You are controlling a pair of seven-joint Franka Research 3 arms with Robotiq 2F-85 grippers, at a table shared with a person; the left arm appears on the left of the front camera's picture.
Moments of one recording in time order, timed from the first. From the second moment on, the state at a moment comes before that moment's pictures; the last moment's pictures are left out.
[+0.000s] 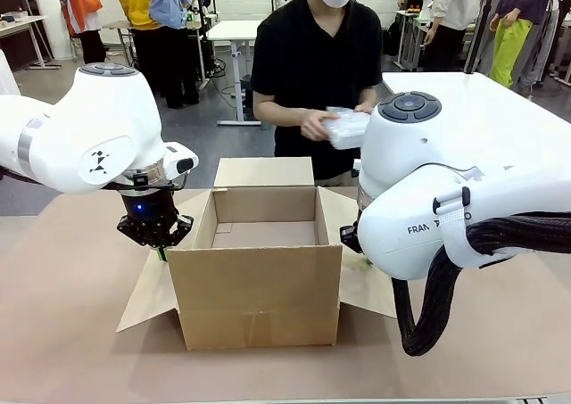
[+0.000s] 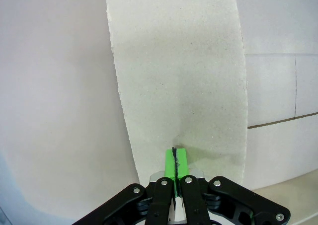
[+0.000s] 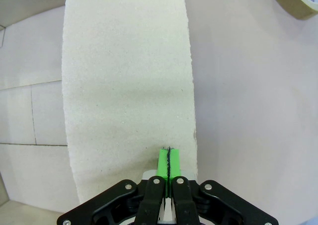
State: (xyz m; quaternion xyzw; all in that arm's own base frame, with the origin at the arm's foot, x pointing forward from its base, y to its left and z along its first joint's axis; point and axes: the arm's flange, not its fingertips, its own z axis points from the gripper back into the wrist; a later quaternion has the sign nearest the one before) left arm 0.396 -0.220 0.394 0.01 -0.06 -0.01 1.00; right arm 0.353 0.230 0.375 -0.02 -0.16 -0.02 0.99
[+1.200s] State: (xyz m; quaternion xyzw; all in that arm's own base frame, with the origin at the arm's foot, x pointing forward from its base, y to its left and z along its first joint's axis) left arm 0.396 -0.220 0.394 0.01 -0.06 -0.01 1.00; right arm 0.353 0.230 0.375 -0.02 -0.16 -0.02 0.99
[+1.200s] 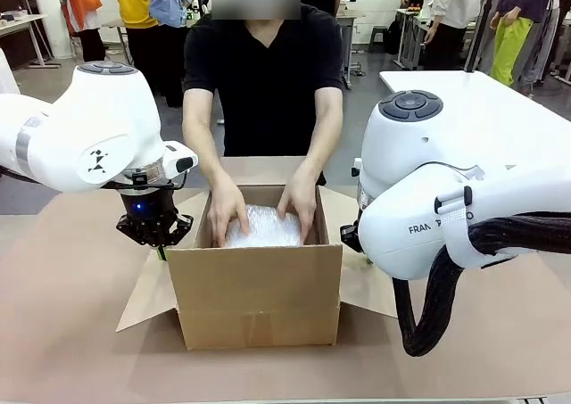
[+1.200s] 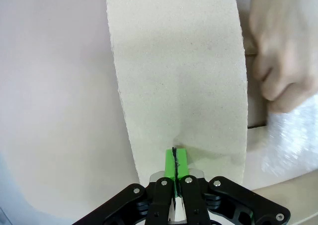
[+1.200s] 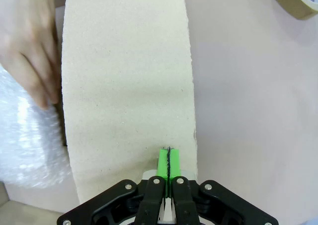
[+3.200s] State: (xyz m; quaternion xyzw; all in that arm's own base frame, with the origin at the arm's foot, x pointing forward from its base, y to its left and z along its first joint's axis) left arm 0.378 -0.215 0.508 0.02 -0.08 -0.21 0.97; right arm 0.333 0.227 0.466 -0.07 -0.21 0.18 0.96
